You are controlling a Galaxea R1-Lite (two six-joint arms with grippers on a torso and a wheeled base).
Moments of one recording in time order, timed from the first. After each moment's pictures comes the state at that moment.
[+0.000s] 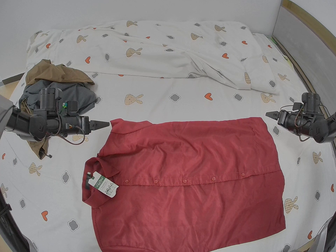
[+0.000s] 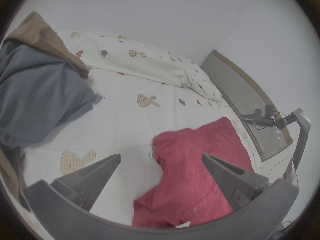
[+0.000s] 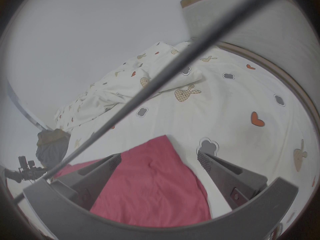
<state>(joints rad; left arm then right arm) 0.03 2.04 -1.24 -0.27 -0.59 0.03 -0.12 1.98 -1.09 -0.45 0.25 0.34</state>
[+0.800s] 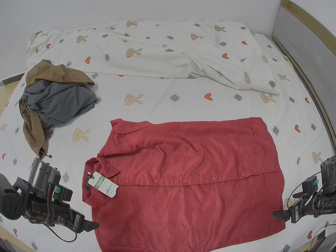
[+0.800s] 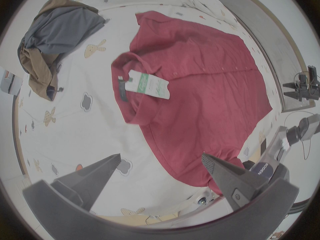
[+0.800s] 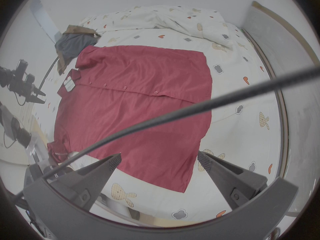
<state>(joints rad) -0.31 1.48 -0.45 0.04 -0.01 -0.01 0.26 1.23 -0.31 -0.02 -0.04 -0.04</state>
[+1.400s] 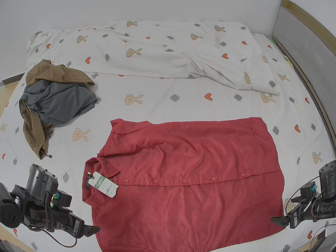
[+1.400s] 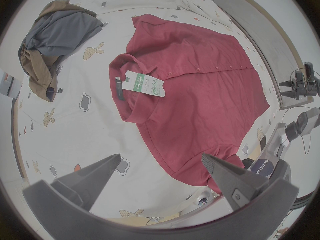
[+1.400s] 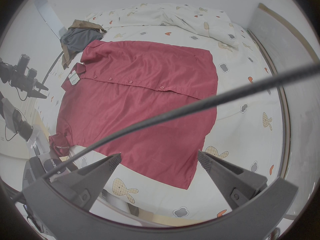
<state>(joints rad) -0.35 1.43 -0.37 -0.02 -0.01 -0.01 0.32 1.20 -0.27 -0.02 -0.05 -0.04</state>
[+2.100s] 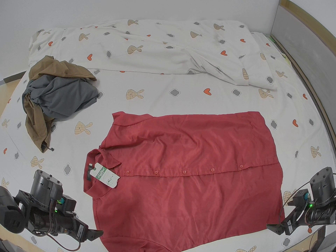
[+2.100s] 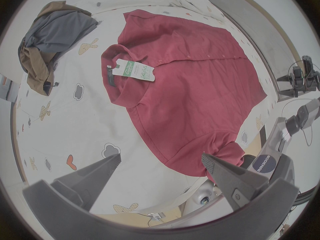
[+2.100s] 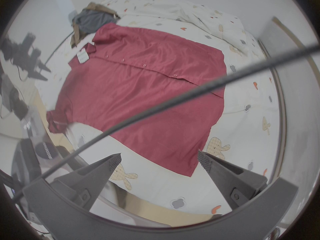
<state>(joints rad) -0.39 1.46 -0.33 -0.08 0.00 -0.01 0.47 1.24 -0.26 -0.02 -0.16 -0.04</state>
